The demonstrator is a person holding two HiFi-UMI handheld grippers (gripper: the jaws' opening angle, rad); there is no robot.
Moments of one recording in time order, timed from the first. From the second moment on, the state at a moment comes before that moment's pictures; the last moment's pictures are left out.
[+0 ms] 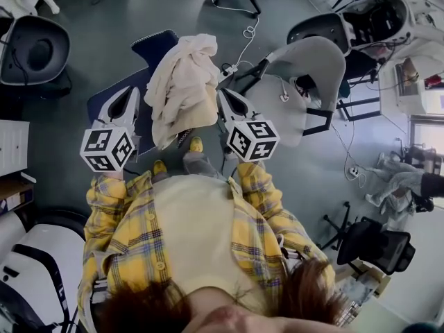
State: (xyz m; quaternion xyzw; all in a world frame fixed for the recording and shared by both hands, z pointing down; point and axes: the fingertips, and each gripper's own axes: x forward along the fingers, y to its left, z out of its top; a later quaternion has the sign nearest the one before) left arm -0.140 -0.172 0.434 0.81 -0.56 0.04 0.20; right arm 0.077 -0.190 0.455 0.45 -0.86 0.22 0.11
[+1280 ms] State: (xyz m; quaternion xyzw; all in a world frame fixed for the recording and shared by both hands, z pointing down) left arm -0.138 -0.140 0.431 0.80 -0.56 0.02 0.20; right arm 0.056 -0.177 0.444 0.43 -0.87 0.21 0.12
